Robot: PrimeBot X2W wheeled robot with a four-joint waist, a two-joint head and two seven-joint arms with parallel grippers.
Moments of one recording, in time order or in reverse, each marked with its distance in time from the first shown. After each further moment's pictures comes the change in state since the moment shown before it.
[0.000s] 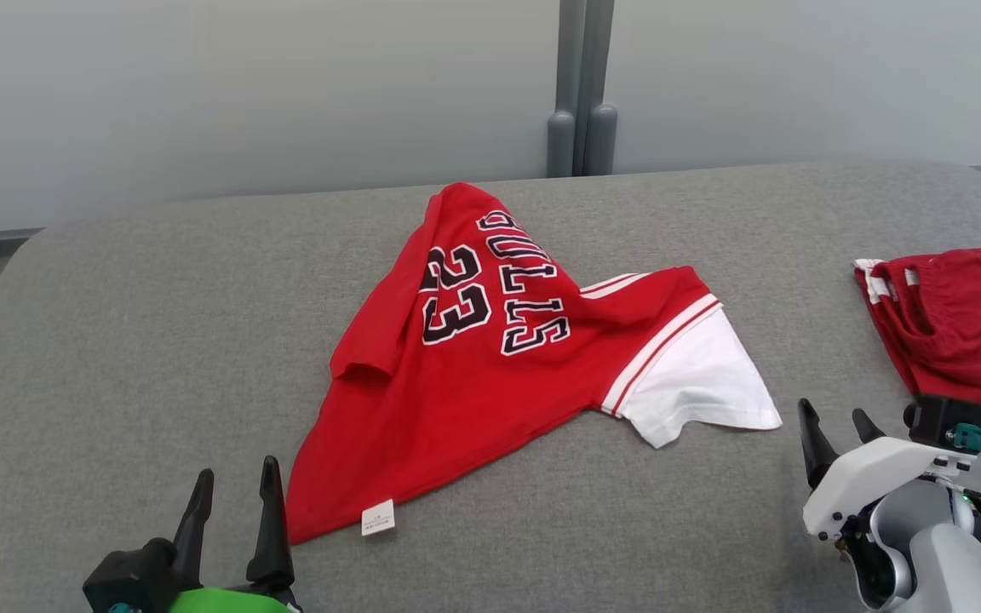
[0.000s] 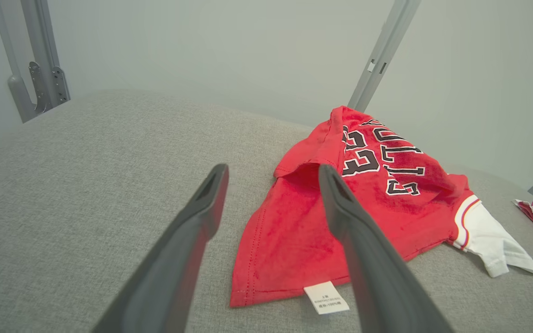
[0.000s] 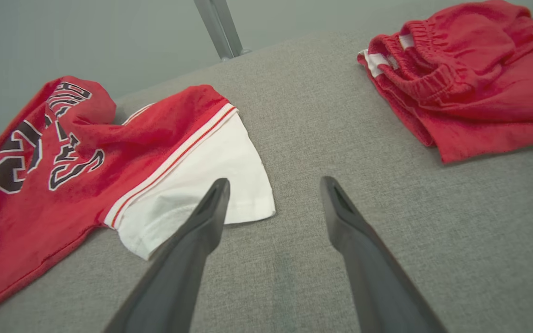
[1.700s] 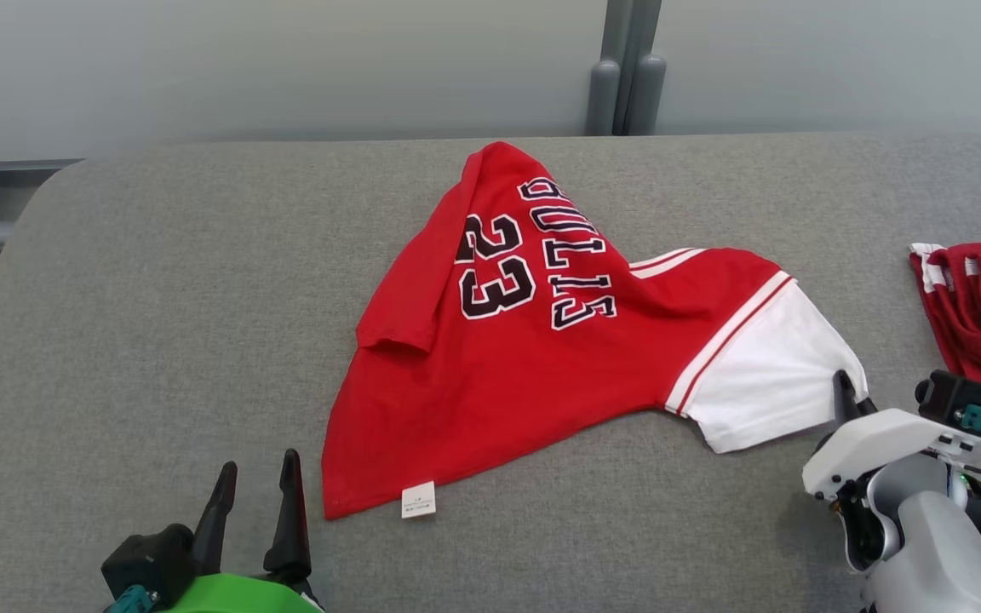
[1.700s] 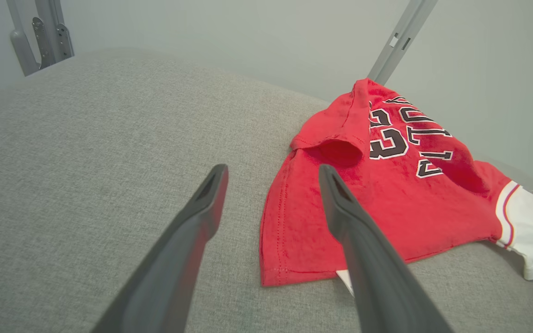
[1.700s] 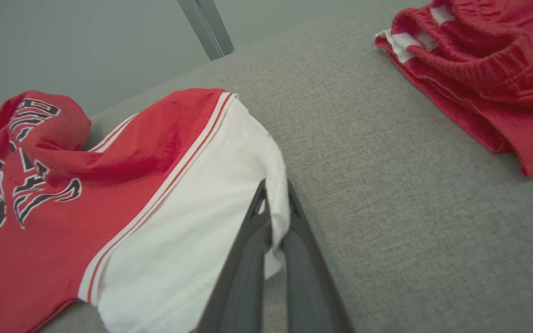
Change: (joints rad) left arm -0.043 -0.006 -0.034 0.040 -0.041 -0.019 0.016; right arm -0.205 0.001 -0.077 0.341 -0.001 0.000 -0.218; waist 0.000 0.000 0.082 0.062
